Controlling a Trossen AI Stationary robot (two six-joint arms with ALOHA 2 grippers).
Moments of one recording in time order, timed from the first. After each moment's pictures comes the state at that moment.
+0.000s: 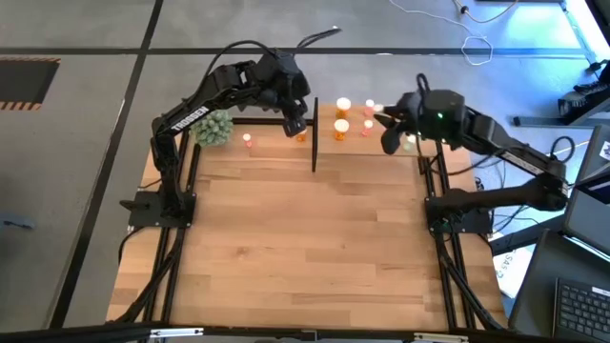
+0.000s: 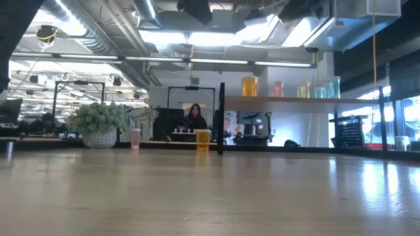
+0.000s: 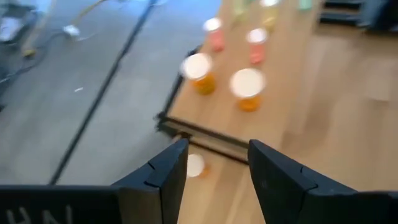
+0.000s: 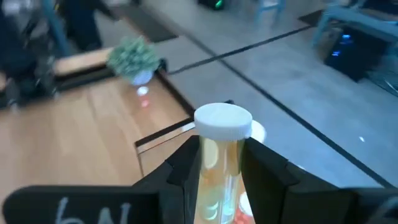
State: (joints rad) left arm 0.39 1.86 2.36 -1.16 -0.24 0.17; right arm -0.40 1.05 1.29 -0.66 0.21 0.03
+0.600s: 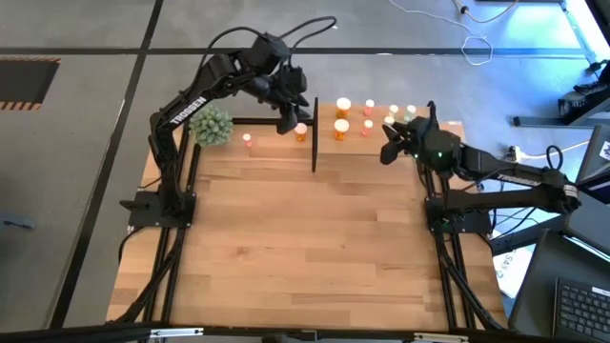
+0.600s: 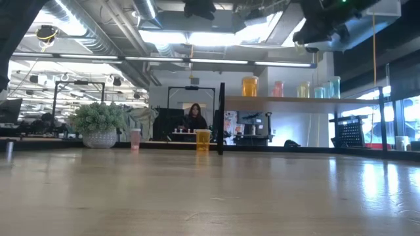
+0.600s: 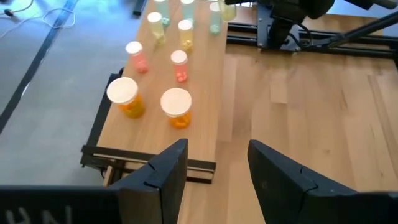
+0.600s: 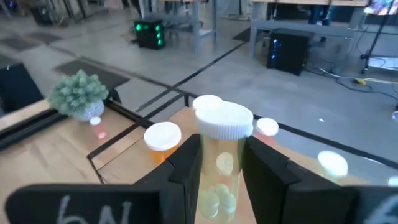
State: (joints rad) left arm 0.49 1.86 2.36 -1.14 0.23 0.22; right arm -0.23 0.81 0.79 -0.28 0.65 0.26
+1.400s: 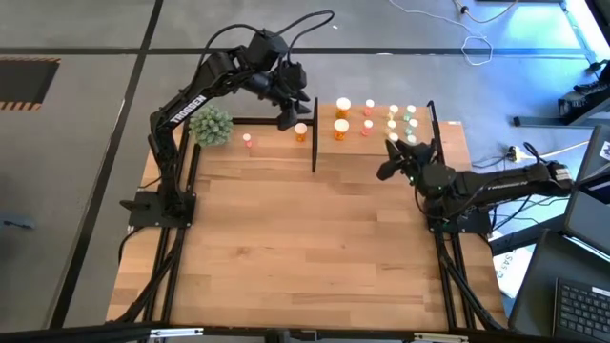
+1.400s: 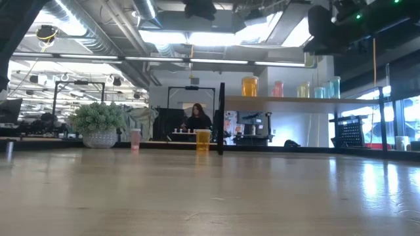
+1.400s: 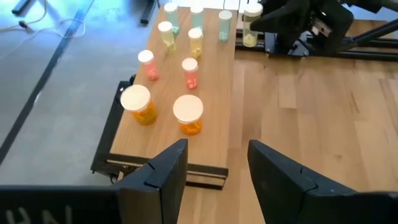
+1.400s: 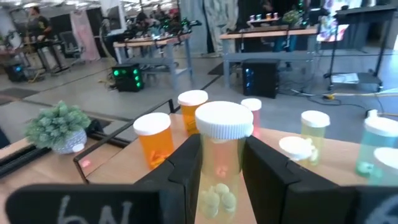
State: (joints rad) left arm 0.51 1.86 2.36 -1.11 0.23 0.25; right arm 0.07 0.75 0.45 0.15 1.11 0.30
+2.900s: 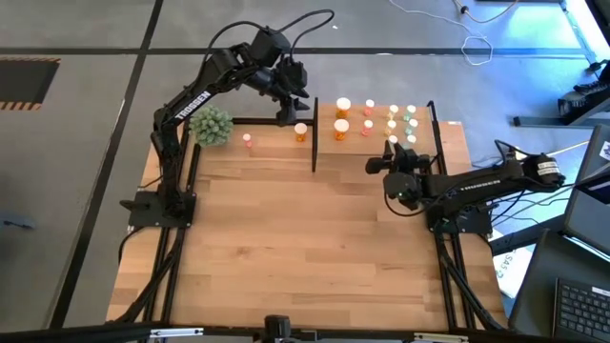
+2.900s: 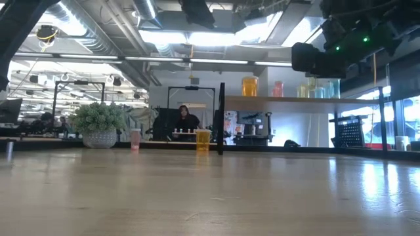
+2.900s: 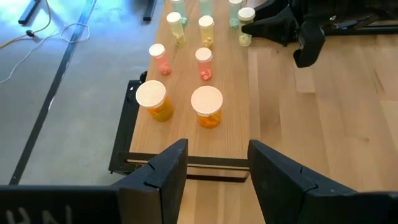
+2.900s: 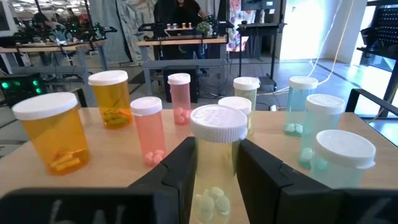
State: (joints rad) left arm 0.56 1.90 2.36 -1.11 0.23 0.38; right arm 0.03 1.10 0.45 0.13 1.42 0.62
